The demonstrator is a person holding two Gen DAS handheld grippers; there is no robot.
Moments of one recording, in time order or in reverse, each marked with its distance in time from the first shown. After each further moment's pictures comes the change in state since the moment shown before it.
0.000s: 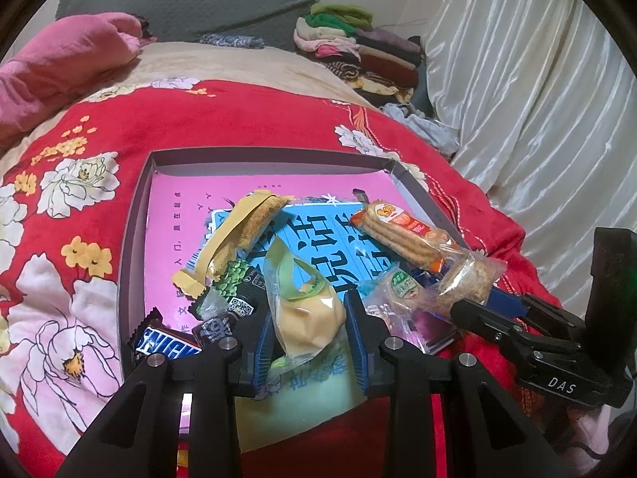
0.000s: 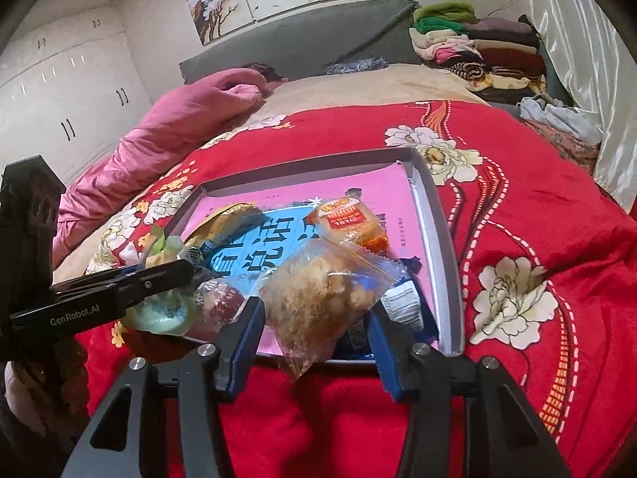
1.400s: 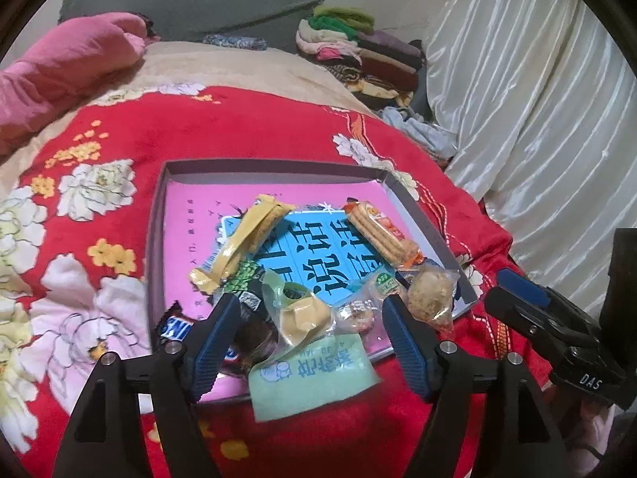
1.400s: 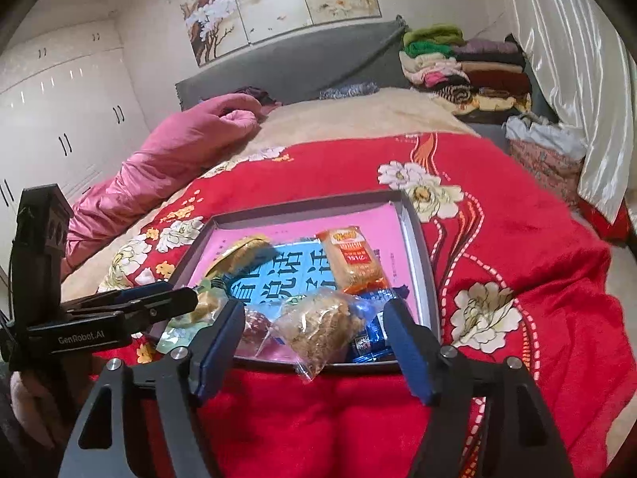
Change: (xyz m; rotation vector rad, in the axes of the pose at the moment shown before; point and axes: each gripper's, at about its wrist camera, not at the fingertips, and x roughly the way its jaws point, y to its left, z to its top) left arm -0.038 -0.002 0.007 -0.018 -0.001 0.003; right arm -0.051 0.023 0.013 -0.003 -0.092 -0.043
